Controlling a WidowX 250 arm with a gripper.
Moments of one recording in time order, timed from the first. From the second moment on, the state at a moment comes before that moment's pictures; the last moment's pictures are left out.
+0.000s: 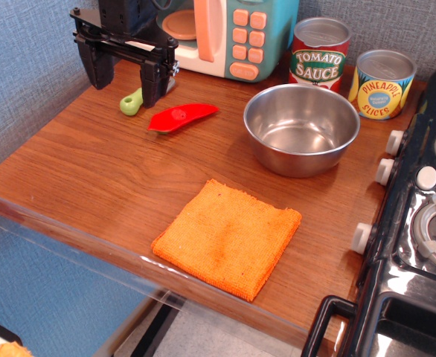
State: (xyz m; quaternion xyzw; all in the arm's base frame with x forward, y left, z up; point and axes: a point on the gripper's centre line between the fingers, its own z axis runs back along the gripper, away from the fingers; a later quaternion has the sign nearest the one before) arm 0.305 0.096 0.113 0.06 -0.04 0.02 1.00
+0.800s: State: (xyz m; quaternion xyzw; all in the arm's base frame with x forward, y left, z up) arm 0.256 0.041 0.080 0.06 -0.01 -0.01 1.00
